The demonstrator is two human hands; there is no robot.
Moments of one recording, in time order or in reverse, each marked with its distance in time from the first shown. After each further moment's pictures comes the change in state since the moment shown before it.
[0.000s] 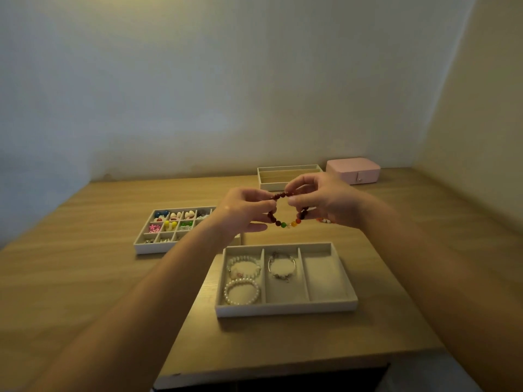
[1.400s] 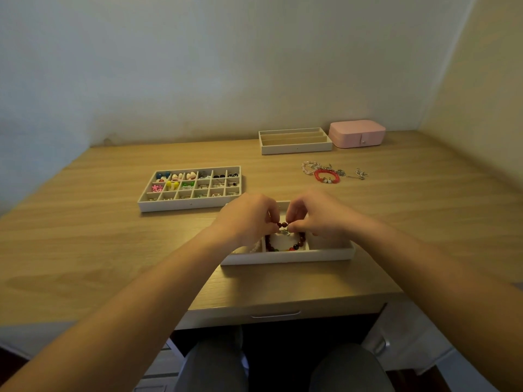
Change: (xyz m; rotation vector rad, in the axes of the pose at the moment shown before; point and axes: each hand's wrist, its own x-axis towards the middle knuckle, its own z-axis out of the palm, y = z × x) left_hand -0.043 -0.055 0.031 1.047 -0.032 0.180; right_hand -0.041 0.073 0.047 -0.738 -0.068 -0.059
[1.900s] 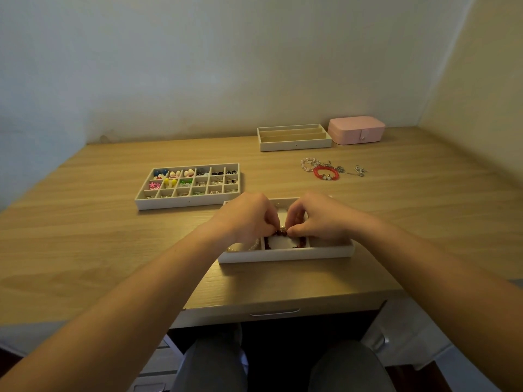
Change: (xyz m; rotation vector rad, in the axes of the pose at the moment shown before) left_hand 0.006 -0.003 -0.001 -0.005 -0.144 0.015; right_hand -0.002 0.003 0.003 -0.004 -0.090 -0.034
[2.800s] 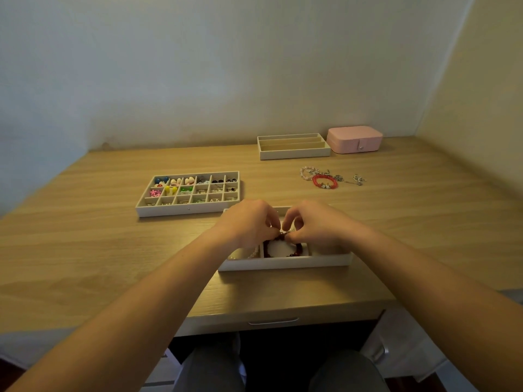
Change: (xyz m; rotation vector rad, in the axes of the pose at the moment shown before) left_hand 0.006 0.003 0.002 0.025 0.061 -0.032; right_hand 0.002 -0.006 0.001 -0.068 0.077 0.061
